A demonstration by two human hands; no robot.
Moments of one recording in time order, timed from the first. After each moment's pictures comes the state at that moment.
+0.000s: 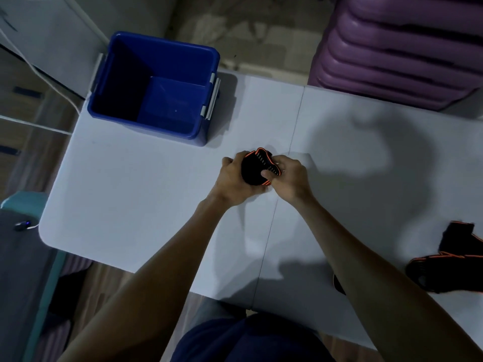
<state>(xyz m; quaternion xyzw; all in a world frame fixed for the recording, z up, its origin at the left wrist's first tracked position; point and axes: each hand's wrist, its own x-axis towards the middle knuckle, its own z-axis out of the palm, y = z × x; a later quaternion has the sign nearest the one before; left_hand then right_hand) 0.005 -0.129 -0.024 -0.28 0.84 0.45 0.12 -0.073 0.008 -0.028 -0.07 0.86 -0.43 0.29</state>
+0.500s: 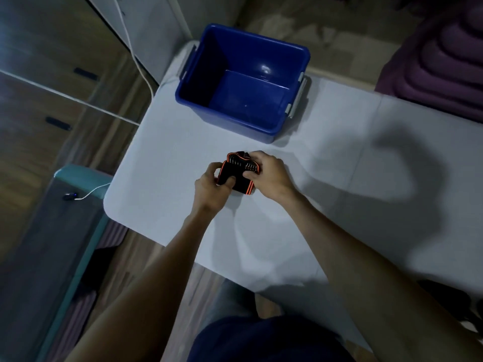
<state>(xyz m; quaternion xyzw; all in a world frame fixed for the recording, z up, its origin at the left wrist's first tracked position) 0.131 -0.256 -0.011 -0.48 0.75 0.46 0.02 0.006 -0.151 -0.021 -0.24 0.81 -0.40 0.35</state>
